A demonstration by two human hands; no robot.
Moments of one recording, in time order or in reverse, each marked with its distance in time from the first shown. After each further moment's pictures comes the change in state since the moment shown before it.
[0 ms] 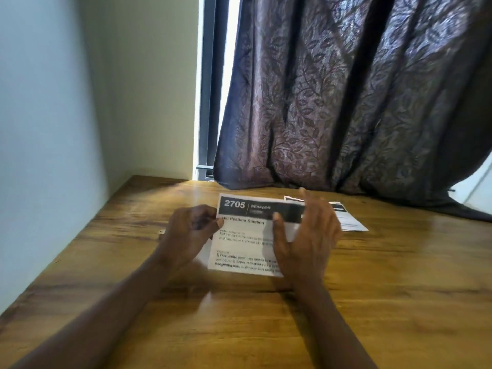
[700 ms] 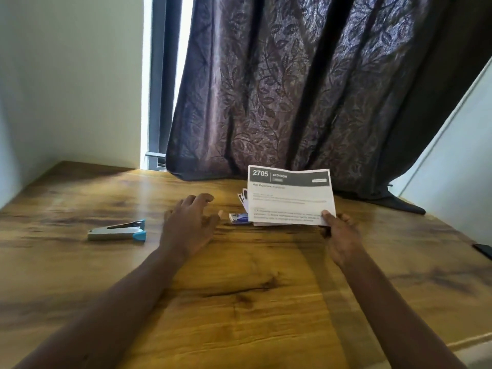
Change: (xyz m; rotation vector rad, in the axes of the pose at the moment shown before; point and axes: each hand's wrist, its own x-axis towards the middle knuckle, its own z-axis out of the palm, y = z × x) left_hand 0.050 -0.018 0.099 0.595 0.019 -0.074; right_hand 0.077 0.173 -0.029 0.821 -0.093 1.028
